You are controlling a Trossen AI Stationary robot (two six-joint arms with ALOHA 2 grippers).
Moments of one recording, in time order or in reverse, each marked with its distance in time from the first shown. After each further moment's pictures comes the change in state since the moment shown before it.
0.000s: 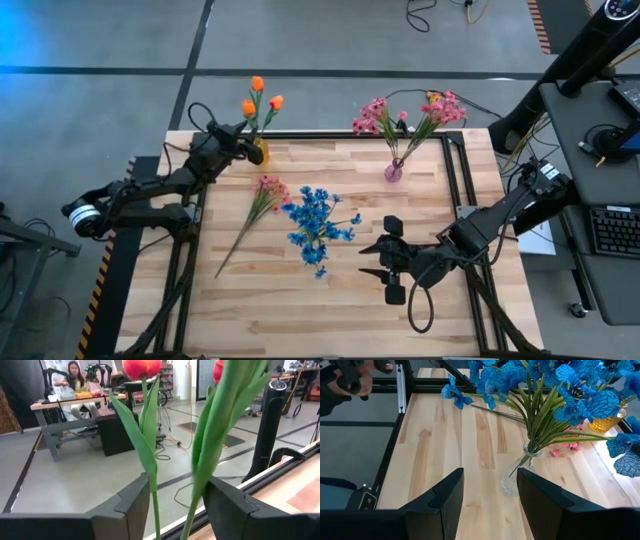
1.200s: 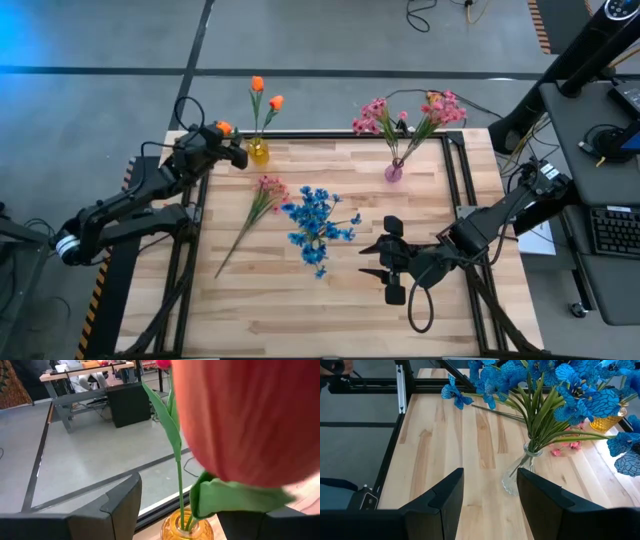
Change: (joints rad) left arm 0.000 -0.337 0.125 -0.650 -0.056 -0.040; right arm 0.000 0.000 0.000 0.000 -0.001 0.008
